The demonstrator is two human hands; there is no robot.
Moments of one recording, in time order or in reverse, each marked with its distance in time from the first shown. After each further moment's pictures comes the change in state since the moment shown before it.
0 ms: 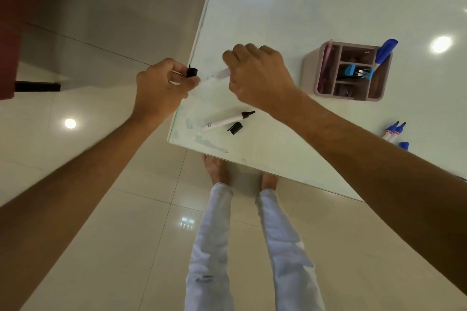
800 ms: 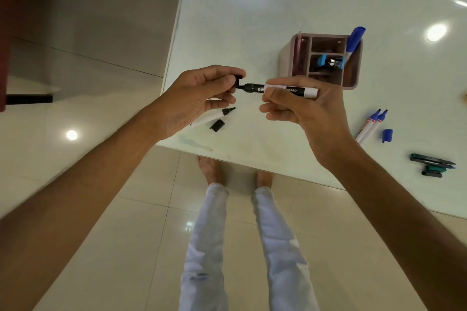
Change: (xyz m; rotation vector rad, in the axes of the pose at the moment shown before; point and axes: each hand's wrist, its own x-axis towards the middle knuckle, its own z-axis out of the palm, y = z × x) left_hand -0.037 0.077 0.036 -0.571 -0.678 -0.053; right_hand -0.126 0.027 -0.090 1.586 0.071 1.058
